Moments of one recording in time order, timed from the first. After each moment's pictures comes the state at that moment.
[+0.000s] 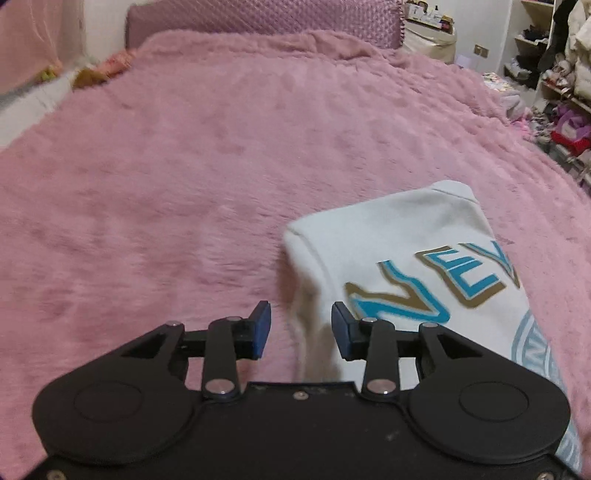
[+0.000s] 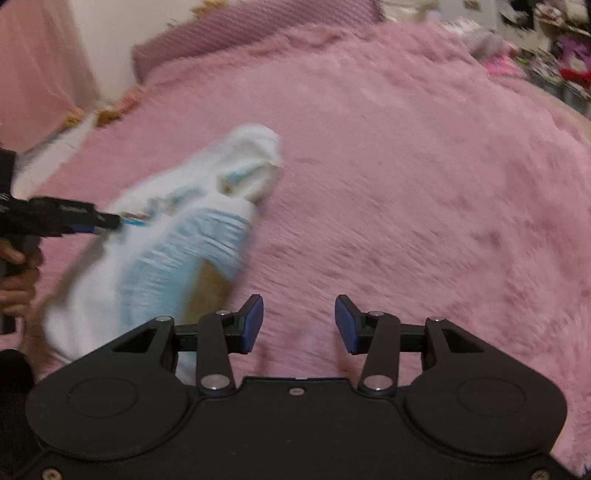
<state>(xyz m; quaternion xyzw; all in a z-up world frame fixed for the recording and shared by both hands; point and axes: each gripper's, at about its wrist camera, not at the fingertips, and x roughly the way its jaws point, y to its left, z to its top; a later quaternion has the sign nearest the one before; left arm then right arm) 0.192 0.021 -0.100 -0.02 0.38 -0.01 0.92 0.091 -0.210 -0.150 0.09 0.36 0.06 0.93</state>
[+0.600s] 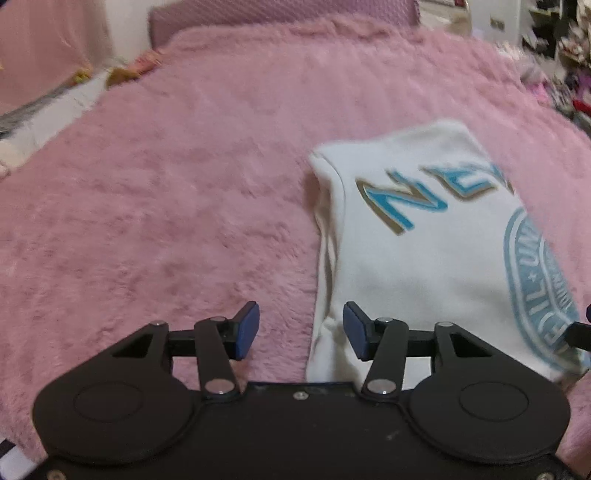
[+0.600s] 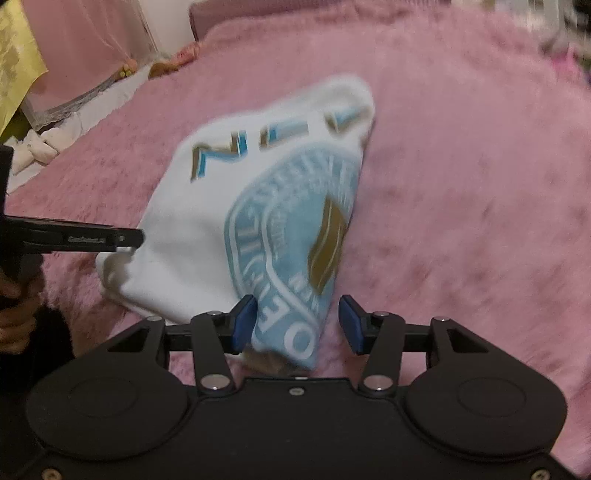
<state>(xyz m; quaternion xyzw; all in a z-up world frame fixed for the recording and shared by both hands) 0.098 0.006 -0.115 0.03 0.40 0.04 0.92 0.075 -0.155 -0.166 0.04 0.40 0.13 0.91</state>
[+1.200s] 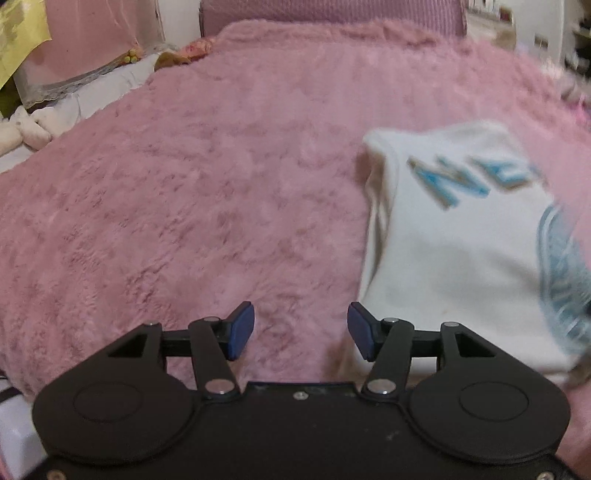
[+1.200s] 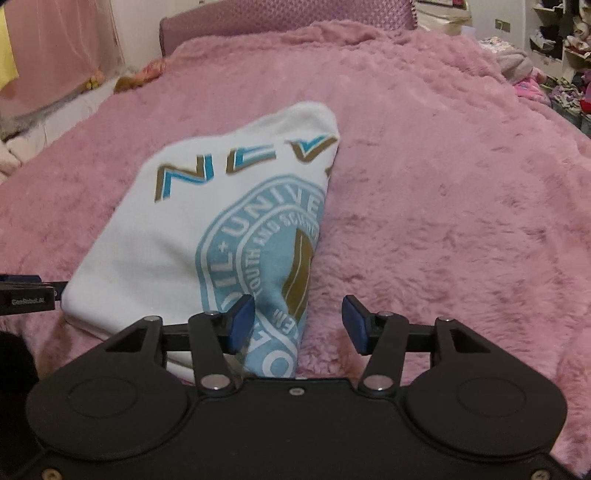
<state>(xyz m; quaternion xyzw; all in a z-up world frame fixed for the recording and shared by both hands) 0.065 0.026 -0.126 -0.01 0.39 0.11 0.91 0.080 -0.149 -0.162 0.03 0.38 0.06 0.92</state>
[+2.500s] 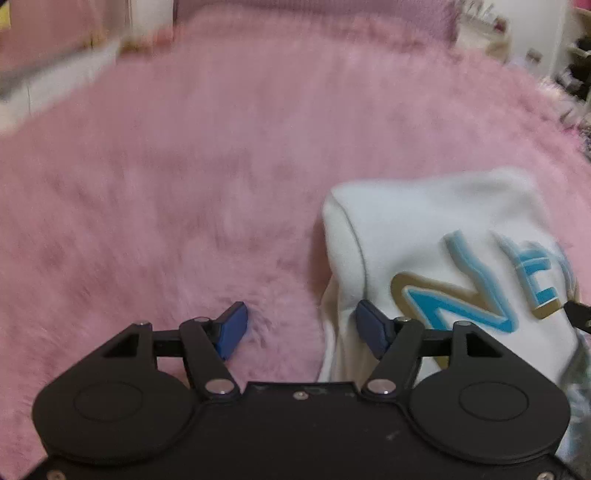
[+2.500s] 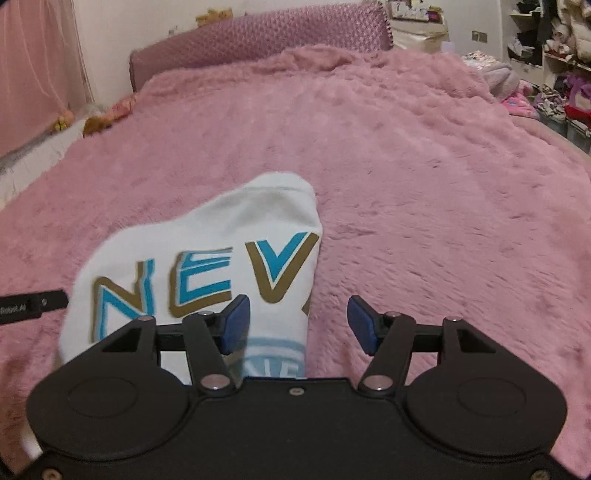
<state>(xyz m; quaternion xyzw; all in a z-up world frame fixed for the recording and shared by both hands) 0.237 0.043 -0.157 -0.06 0.42 0.06 0.90 0.201 -0.154 -0.154 0.04 0.35 0.02 0.94</state>
